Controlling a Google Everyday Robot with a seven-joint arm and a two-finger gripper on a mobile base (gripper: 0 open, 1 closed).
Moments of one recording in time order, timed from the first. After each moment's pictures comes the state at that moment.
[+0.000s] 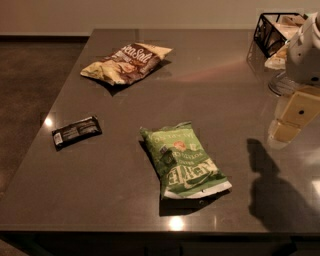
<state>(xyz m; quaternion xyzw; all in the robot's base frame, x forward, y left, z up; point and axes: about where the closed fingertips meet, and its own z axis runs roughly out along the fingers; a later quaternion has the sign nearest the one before) 0.438 -0.217 0.976 -0.60 0.78 -0.03 0.16</state>
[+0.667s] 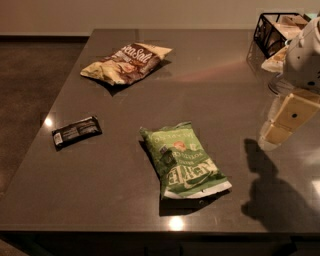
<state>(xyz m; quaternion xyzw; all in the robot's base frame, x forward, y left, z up) 0.438 -0.206 0.973 -0.59 0.78 -0.01 0.19</state>
